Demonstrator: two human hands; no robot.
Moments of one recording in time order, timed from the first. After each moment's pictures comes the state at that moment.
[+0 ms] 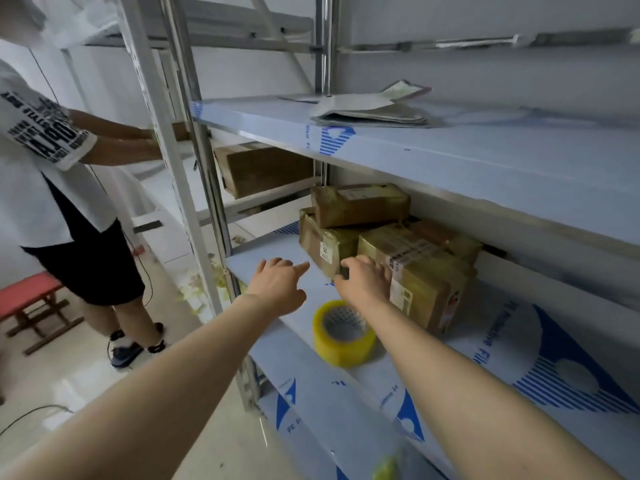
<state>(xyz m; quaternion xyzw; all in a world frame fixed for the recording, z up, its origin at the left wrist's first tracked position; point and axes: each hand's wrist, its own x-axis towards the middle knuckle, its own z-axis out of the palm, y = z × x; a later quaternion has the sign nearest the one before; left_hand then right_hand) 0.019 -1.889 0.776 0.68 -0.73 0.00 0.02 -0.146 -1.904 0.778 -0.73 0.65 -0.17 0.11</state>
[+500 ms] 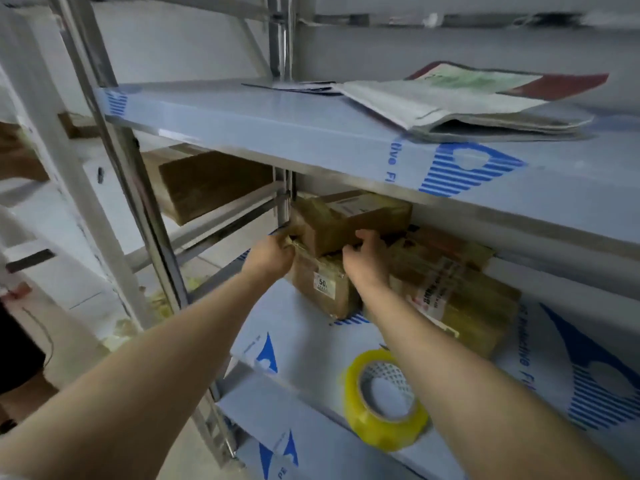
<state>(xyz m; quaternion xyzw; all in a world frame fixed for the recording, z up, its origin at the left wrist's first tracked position) 0.067 -2.076 0.788 0.64 -0.69 -0.21 0.26 -0.088 -2.037 0.792 -0.49 0.71 -0.44 0.24</state>
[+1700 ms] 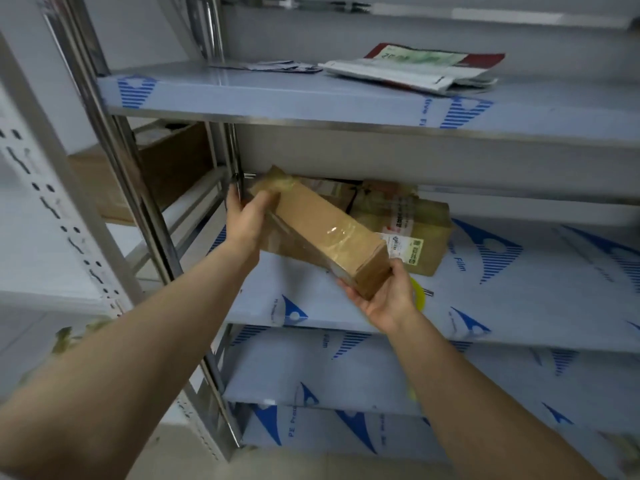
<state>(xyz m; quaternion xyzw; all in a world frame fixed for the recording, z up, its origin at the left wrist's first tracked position) 0.149 -2.060 0.808 0.41 -0.52 -0.59 0.47 0.011 -1.888 0.755 -0.01 0.43 -0.74 0.52</state>
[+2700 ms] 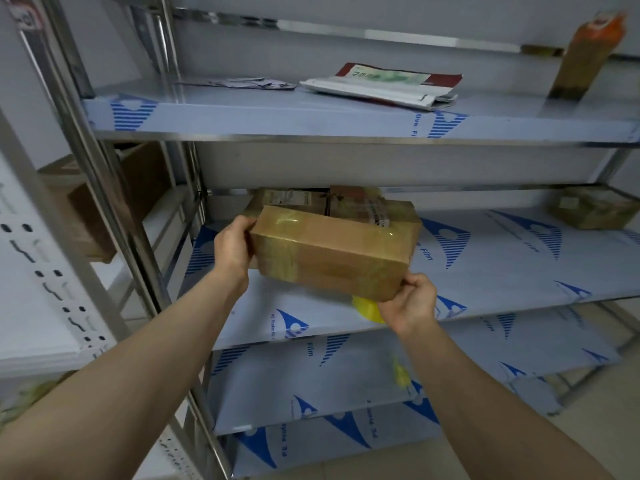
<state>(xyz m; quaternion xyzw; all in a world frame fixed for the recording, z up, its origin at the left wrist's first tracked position) 0.171 -2.079 0.794 0.32 -0.50 -0.70 0.41 0.030 -1.871 0.751 0.06 0.27 -0.90 0.35</state>
